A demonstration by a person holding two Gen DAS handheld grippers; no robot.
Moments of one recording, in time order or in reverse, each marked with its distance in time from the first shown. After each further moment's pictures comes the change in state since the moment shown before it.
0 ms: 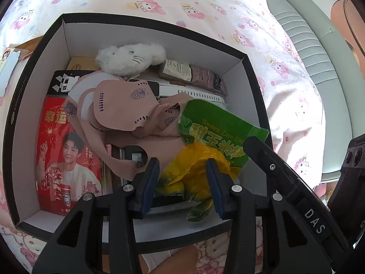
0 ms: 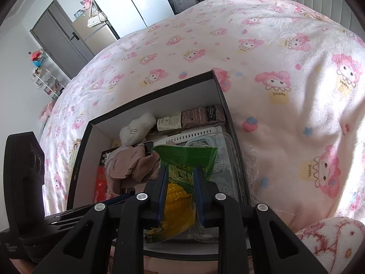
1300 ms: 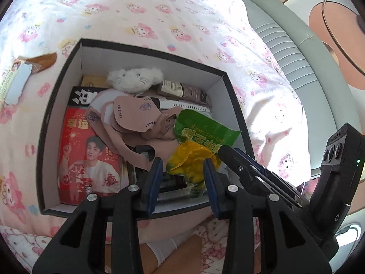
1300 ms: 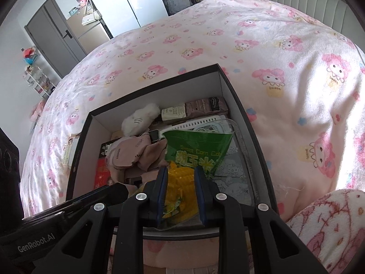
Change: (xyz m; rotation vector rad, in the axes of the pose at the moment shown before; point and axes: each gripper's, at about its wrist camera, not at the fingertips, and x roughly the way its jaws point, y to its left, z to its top) left arm -0.054 0.007 -0.021 0.083 -0.132 -0.070; right arm -0.015 0.037 -0.026 -0.039 -0.036 -0.076
